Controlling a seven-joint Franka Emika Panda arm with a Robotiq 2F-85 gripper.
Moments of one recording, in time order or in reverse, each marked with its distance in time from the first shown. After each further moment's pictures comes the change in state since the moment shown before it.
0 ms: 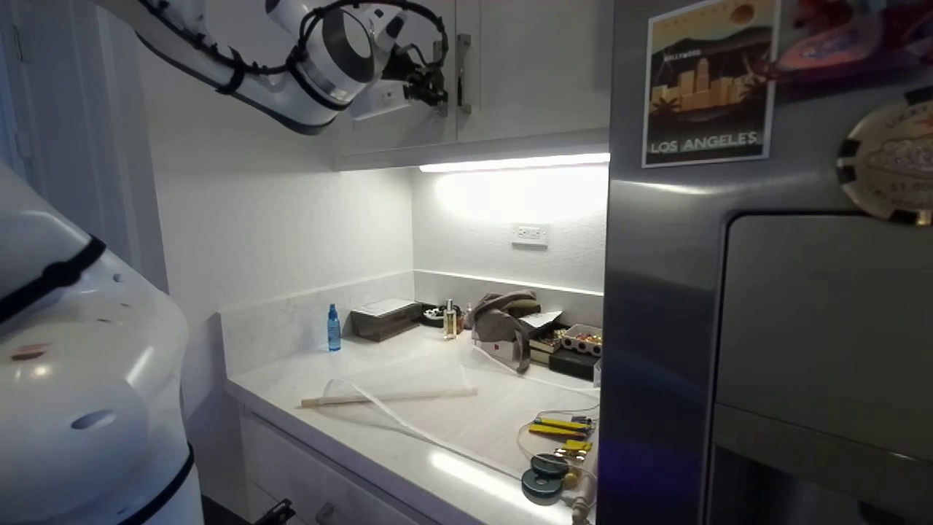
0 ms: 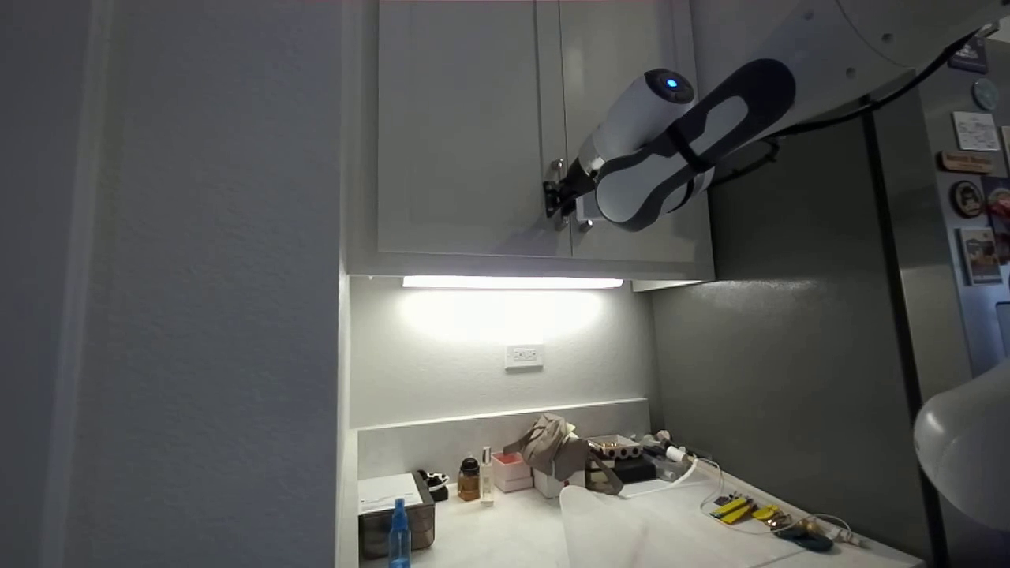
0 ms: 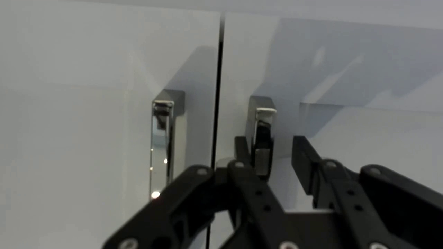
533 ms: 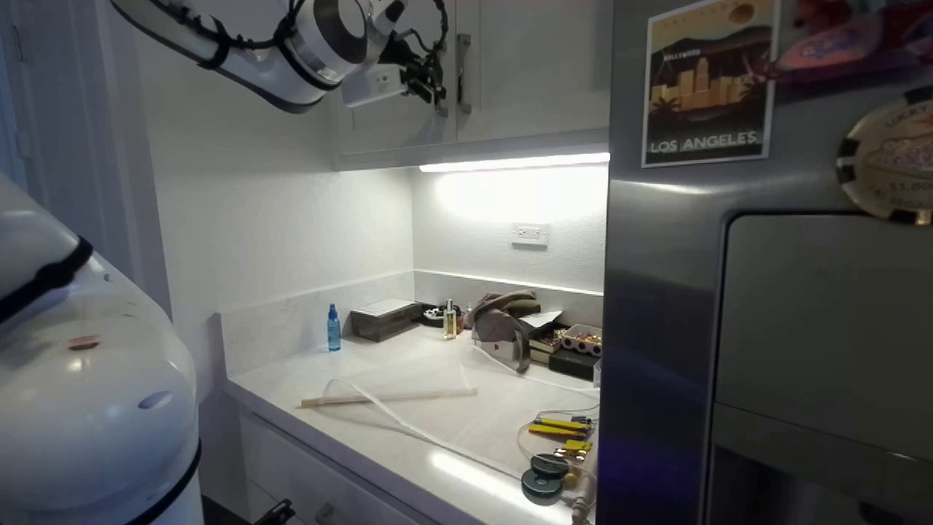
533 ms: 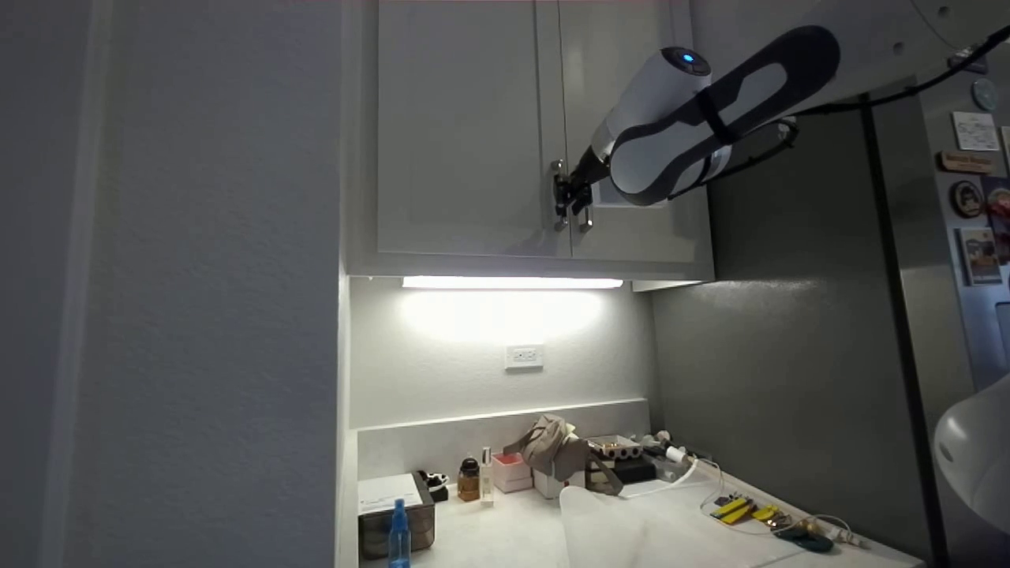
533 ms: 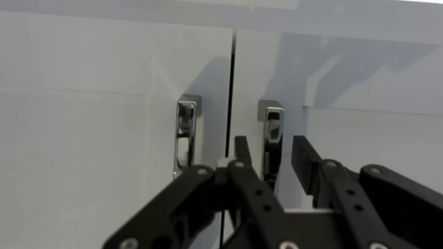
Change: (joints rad) arm 0.214 -0.019 -0.180 0.000 0.004 -0.148 -0.072
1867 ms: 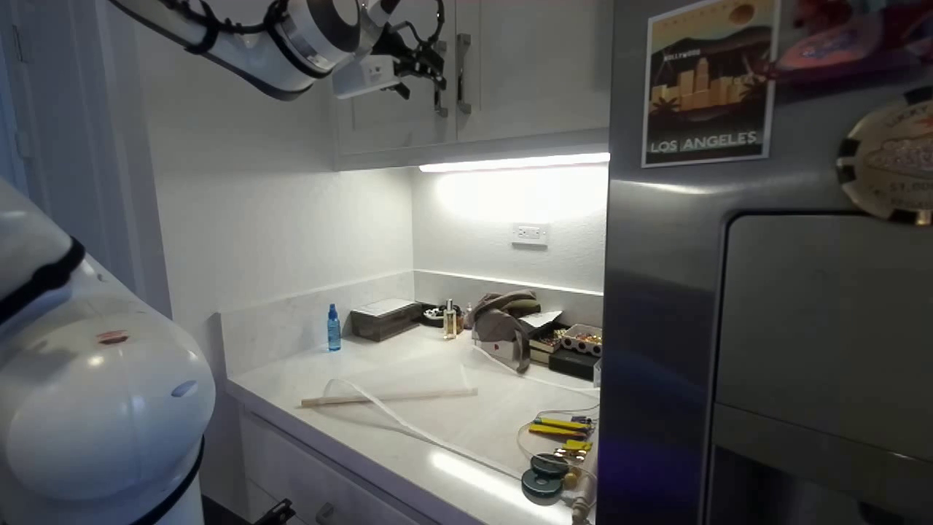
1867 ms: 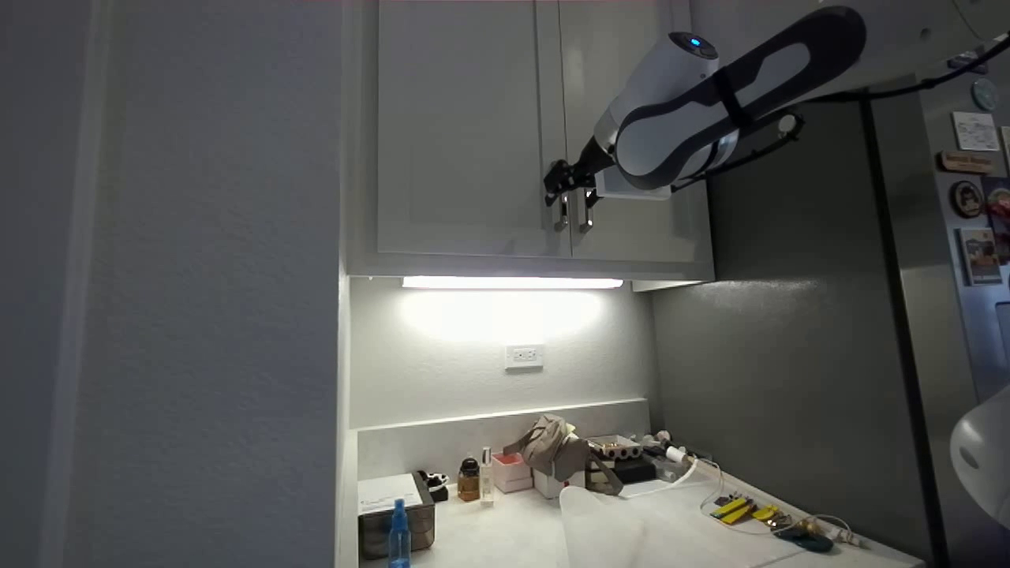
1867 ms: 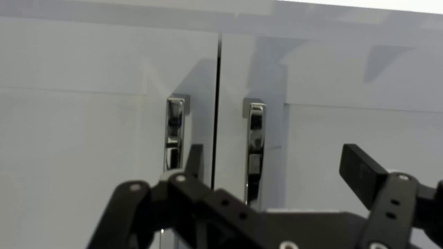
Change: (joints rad) arm 0.125 -0.011 -0.085 0.010 -0.005 -0.073 -0.020
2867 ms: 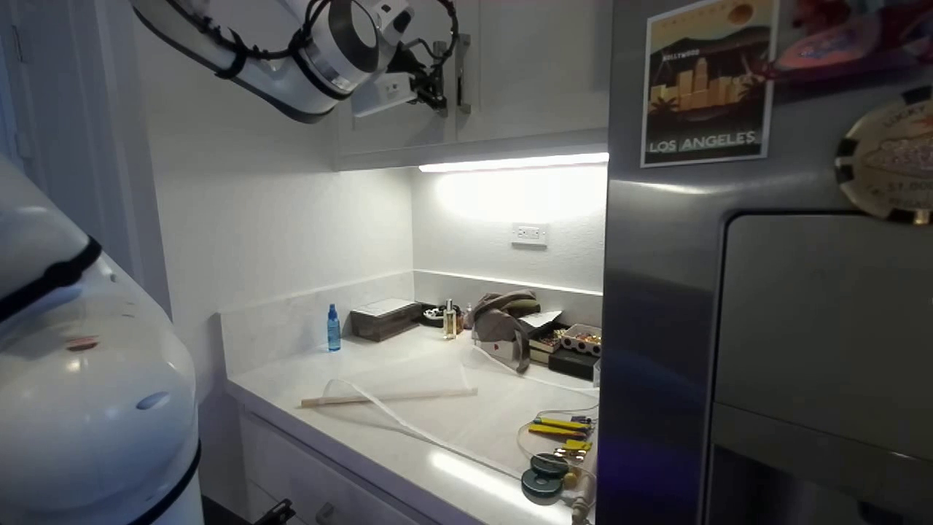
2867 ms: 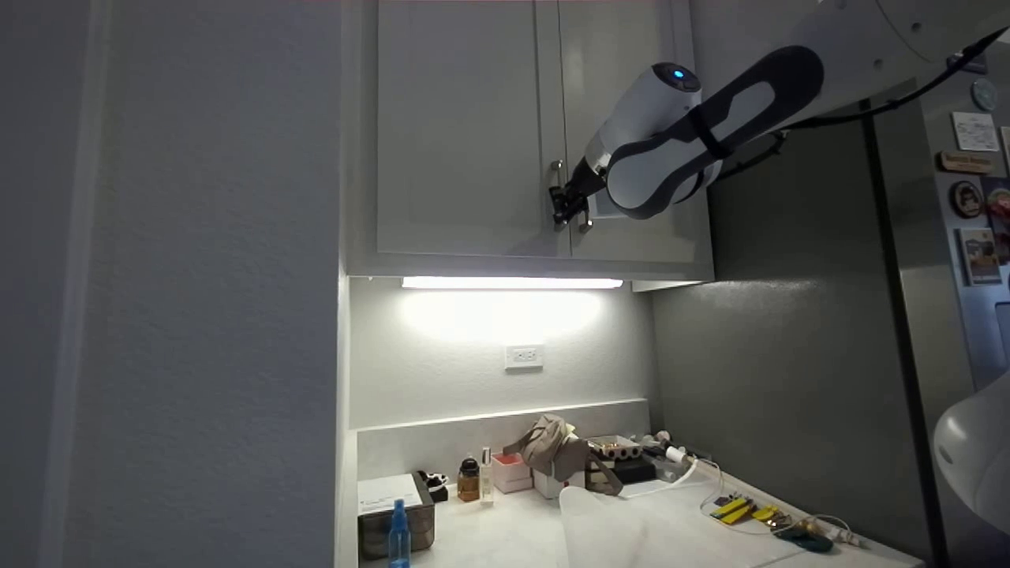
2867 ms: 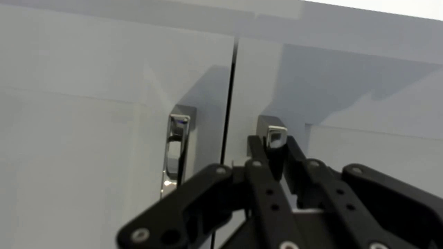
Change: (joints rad) arm -0.132 0.068 0.090 0.007 -0.060 0.109 0.016
